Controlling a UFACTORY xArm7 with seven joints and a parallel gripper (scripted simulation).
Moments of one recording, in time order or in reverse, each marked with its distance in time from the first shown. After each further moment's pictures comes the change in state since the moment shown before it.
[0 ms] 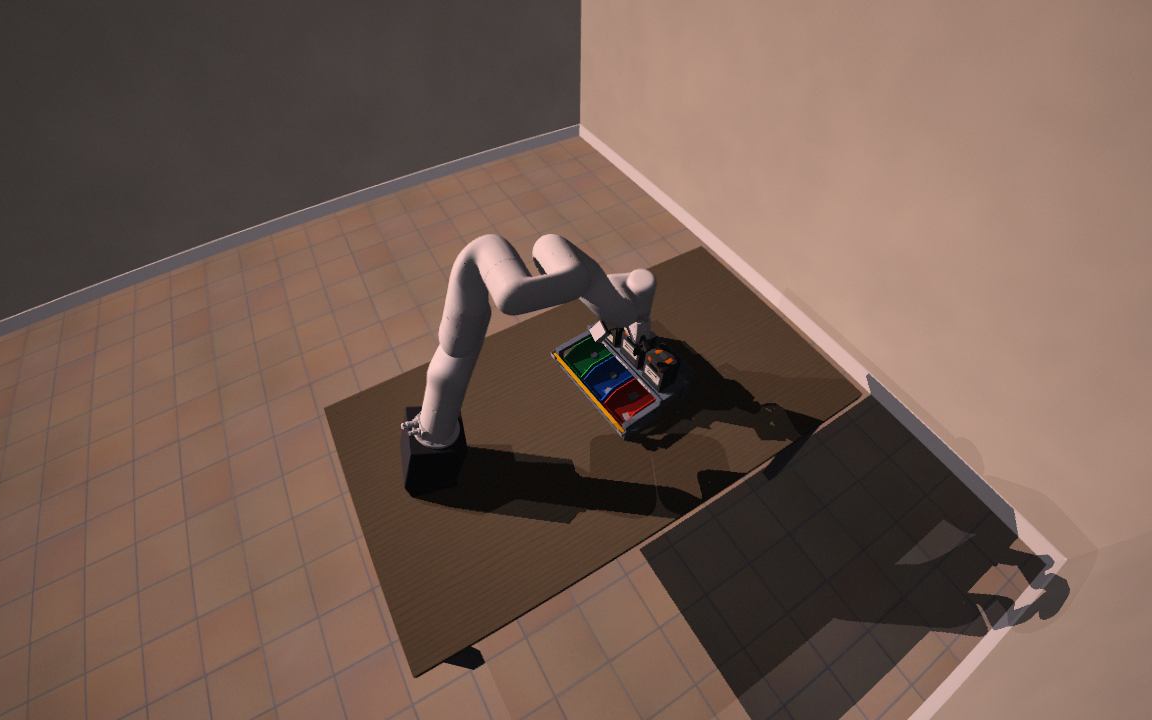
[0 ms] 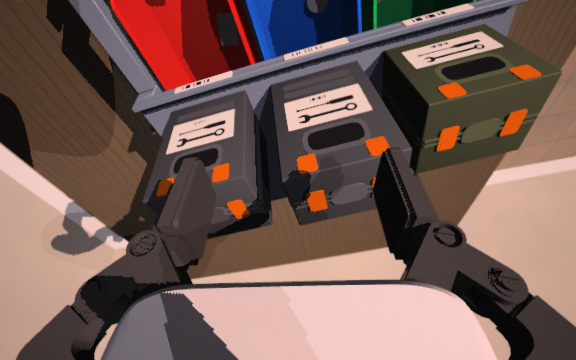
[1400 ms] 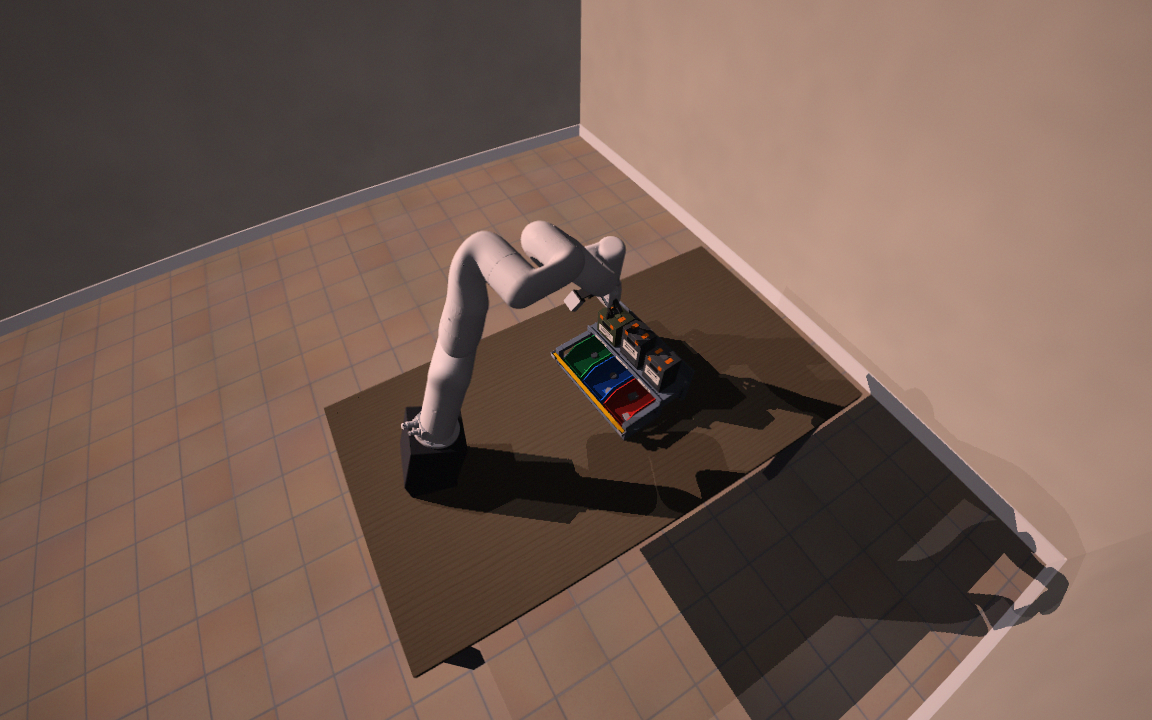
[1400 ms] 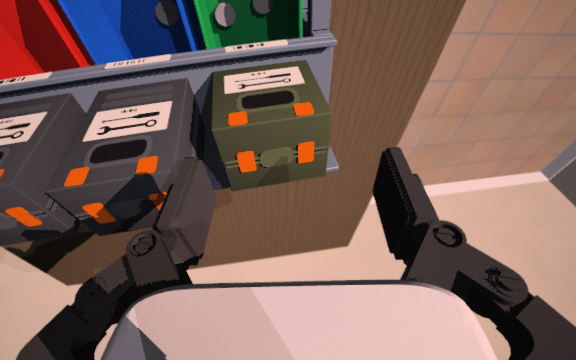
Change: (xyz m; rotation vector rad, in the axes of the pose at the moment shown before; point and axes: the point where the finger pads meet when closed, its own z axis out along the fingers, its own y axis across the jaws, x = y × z) arm 0.021 0.150 -0.003 -0.083 0.008 -0.193
